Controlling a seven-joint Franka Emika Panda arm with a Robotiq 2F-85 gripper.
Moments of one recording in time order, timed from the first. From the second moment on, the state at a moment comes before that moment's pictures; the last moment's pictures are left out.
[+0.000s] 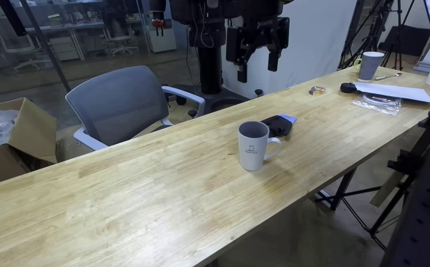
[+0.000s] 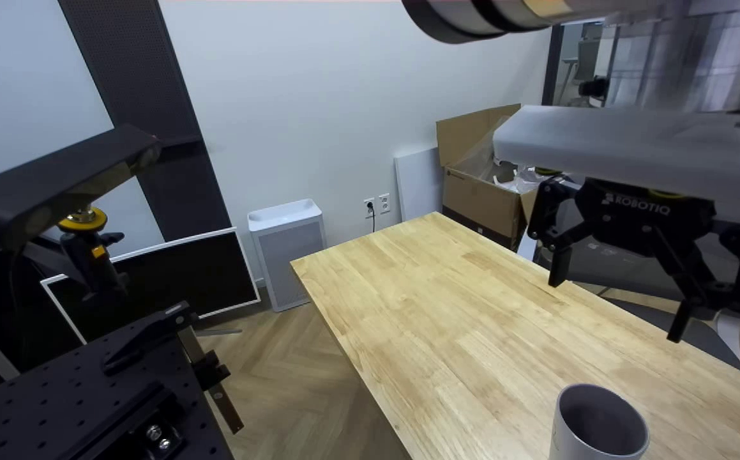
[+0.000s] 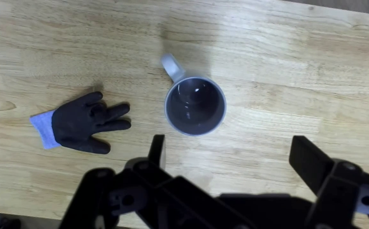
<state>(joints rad) -0.15 0.23 -0.12 -2.46 0.01 2.71 -0.19</state>
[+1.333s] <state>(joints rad) -0.16 0.28 -0.05 -2.42 0.11 2.81 -0.22</state>
